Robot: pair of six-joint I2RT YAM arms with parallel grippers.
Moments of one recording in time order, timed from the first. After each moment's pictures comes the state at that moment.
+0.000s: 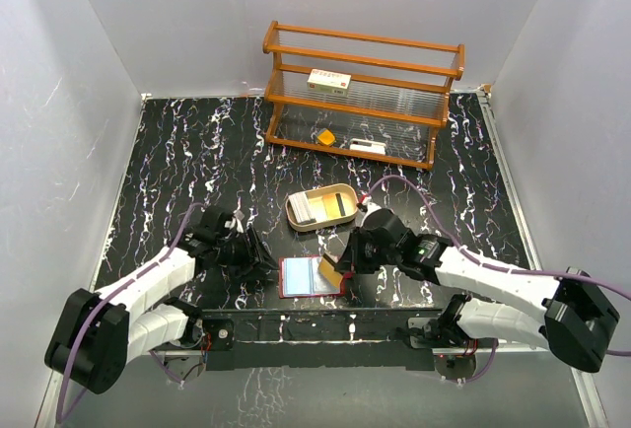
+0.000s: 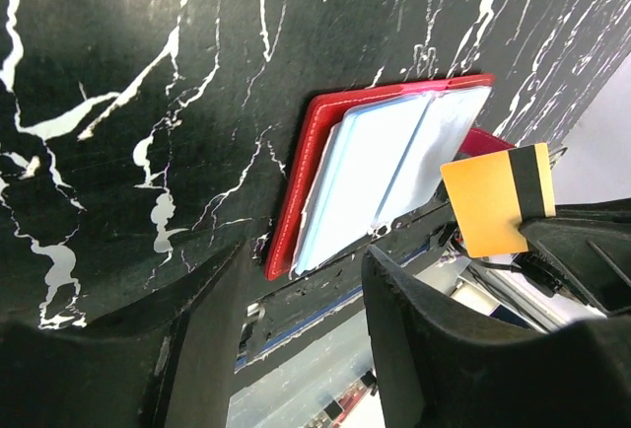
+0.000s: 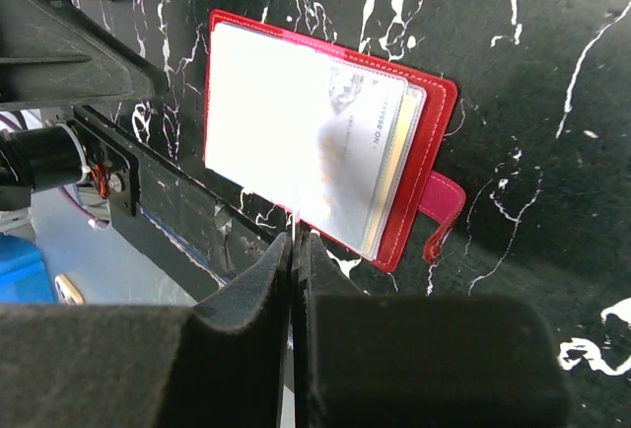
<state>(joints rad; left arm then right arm) -0.42 1.06 0.40 -0.39 0.49 -0.90 0.87 1.05 0.55 -0.26 -0.16 0.85</state>
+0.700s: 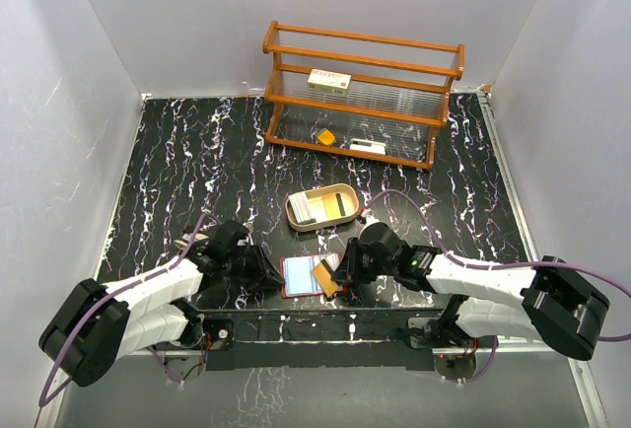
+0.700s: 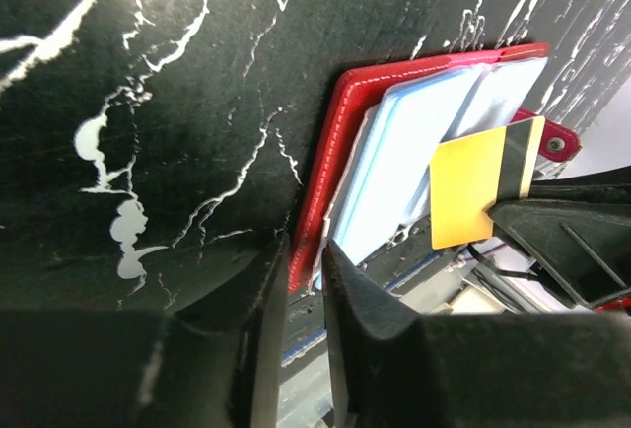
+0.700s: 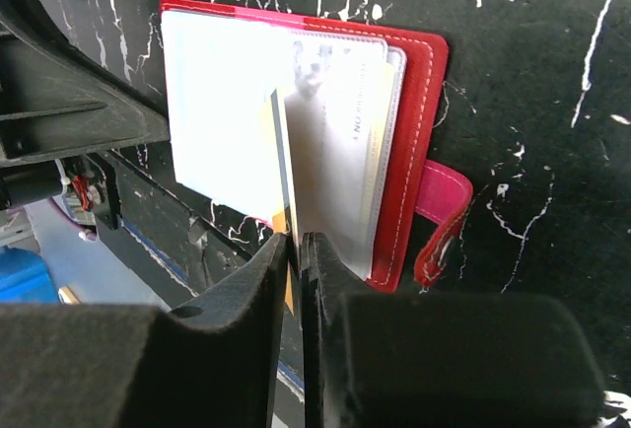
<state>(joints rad) -0.62 1.08 0.27 -0.17 0.39 -1.10 0.92 1.14 0.41 -0.02 -0.14 0.96</state>
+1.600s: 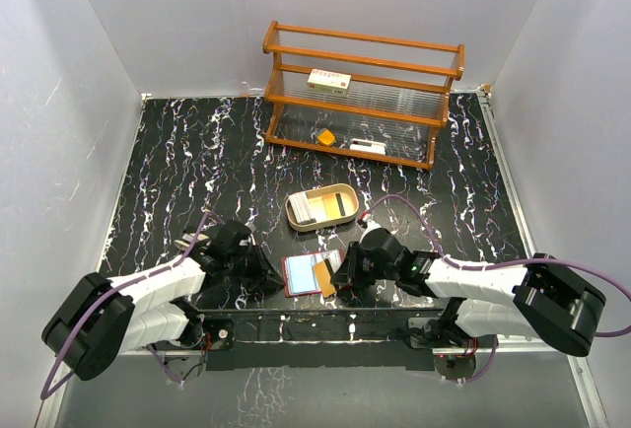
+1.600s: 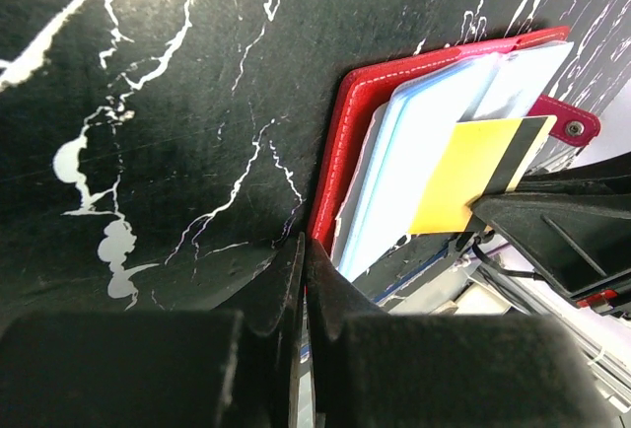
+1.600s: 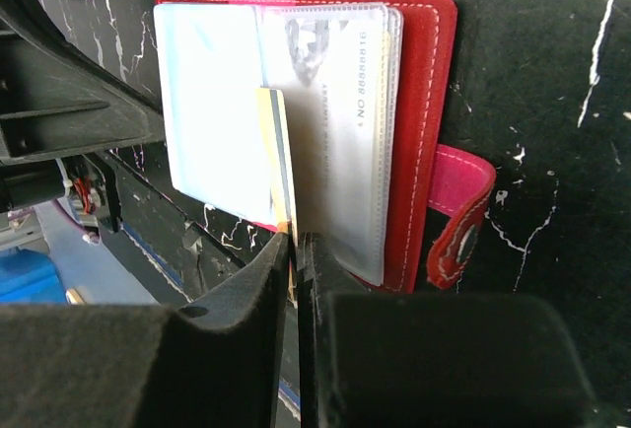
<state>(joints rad) -0.63 1.11 0.27 -0.13 0.37 -1.10 0.94 1.17 0.33 0.12 -0.14 1.00</state>
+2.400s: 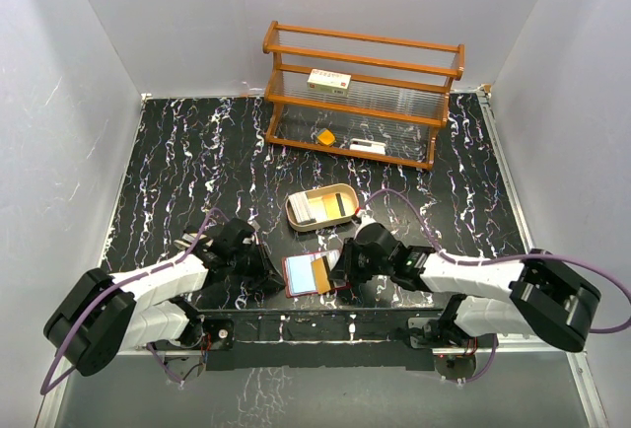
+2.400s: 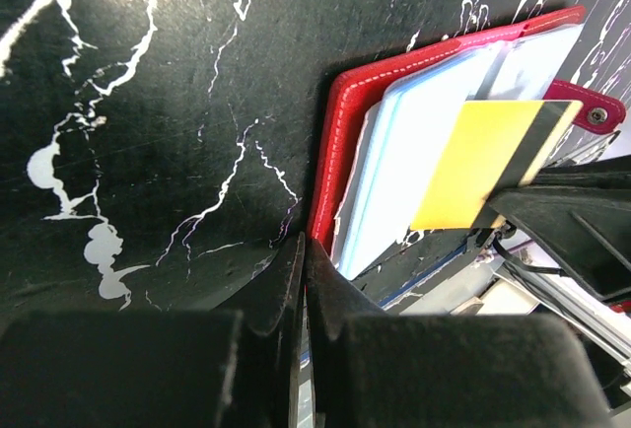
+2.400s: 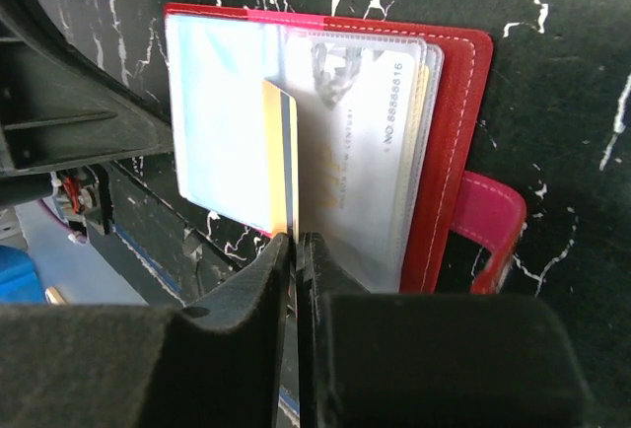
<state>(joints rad) -0.65 1.14 0.31 -0.17 0.35 -1.04 0.94 1.18 0.40 0.06 -0.13 0.94</state>
